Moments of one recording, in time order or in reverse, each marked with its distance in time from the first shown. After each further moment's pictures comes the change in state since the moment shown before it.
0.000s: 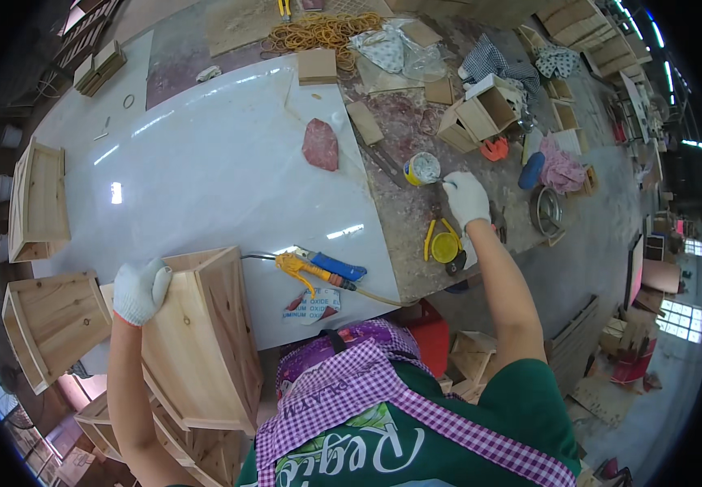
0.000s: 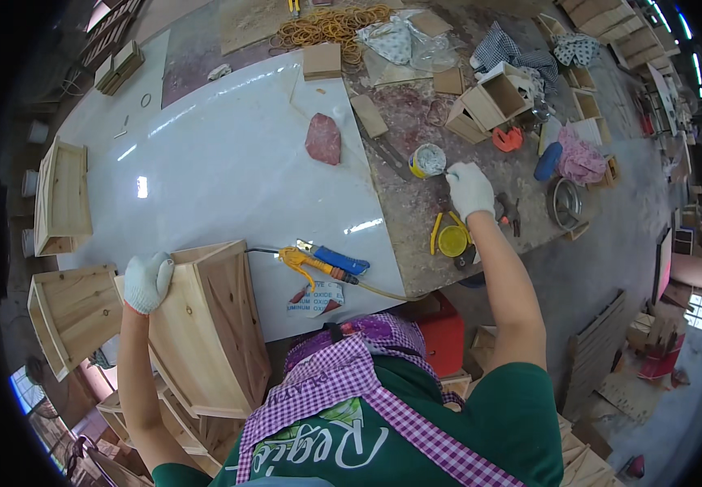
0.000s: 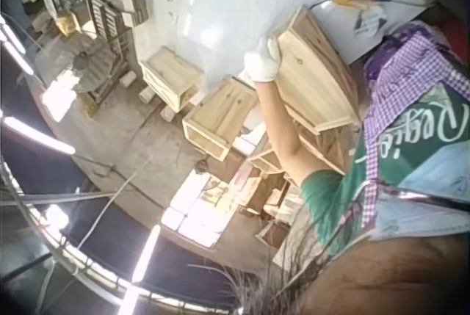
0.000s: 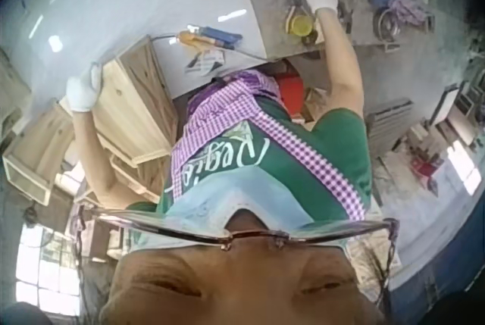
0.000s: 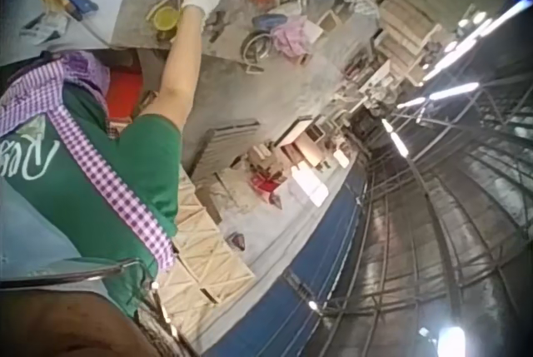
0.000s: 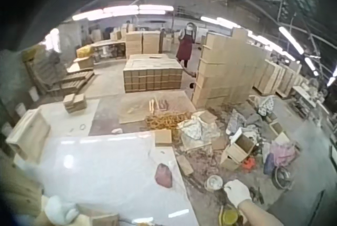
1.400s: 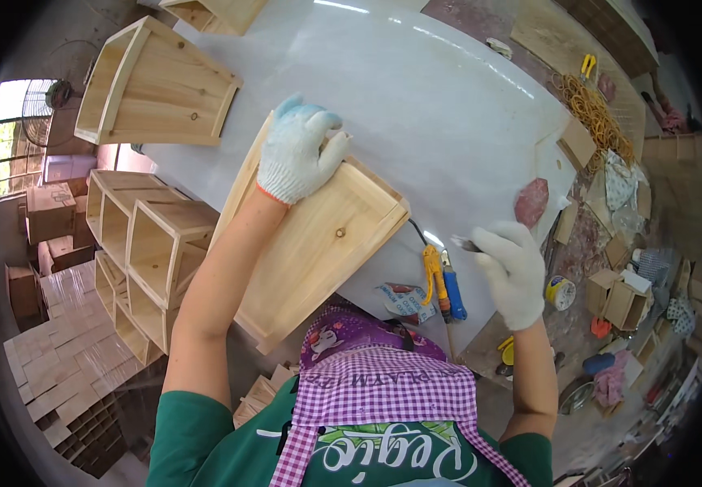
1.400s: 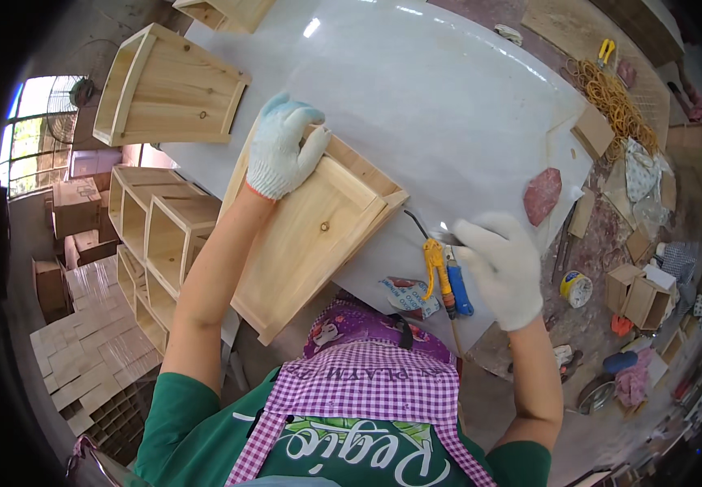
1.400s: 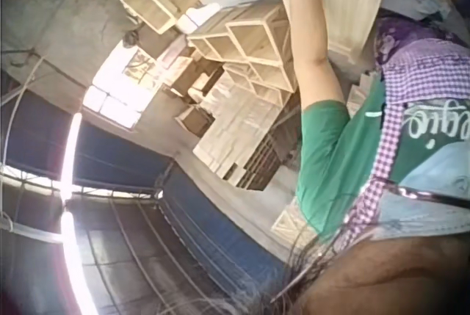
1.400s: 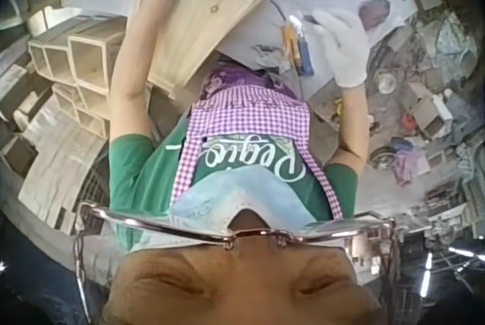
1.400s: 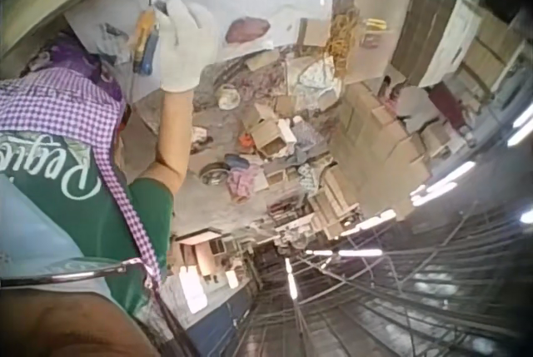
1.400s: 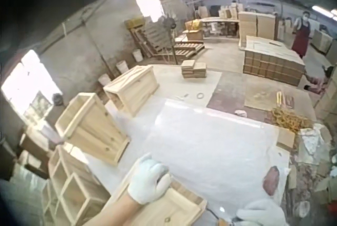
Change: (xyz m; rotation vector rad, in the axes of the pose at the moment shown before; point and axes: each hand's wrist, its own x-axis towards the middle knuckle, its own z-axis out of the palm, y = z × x) left_hand -0.016 0.000 0.028 -0.010 0.669 -0.495; right_hand -0.022 -0.320 -0.049 0.635 -0.434 -1.007
